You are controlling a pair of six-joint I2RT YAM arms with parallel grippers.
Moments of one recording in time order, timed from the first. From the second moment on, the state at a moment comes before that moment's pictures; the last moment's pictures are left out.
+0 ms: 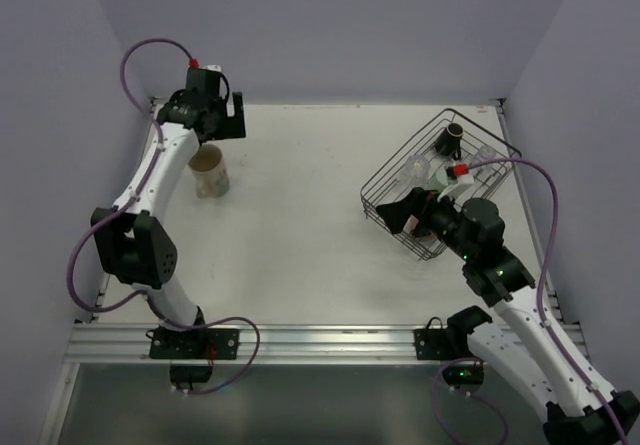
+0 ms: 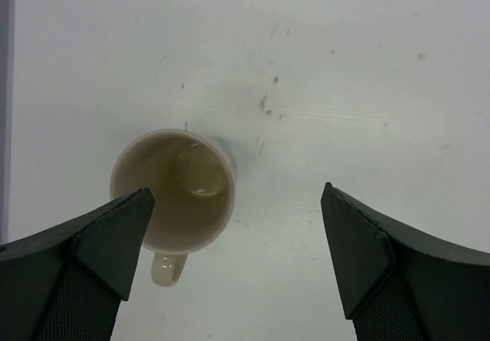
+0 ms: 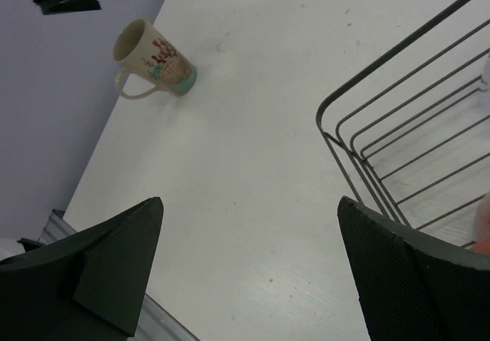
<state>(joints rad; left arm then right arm) -0.16 1.76 1.68 -0.78 -0.24 -0.20 0.43 0.65 0.64 -0.22 -0.20 0.57</state>
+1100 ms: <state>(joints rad) -0.43 0.82 0.77 -0.15 0.46 -0.28 0.43 1.08 0.80 -0.52 0.53 0.59</state>
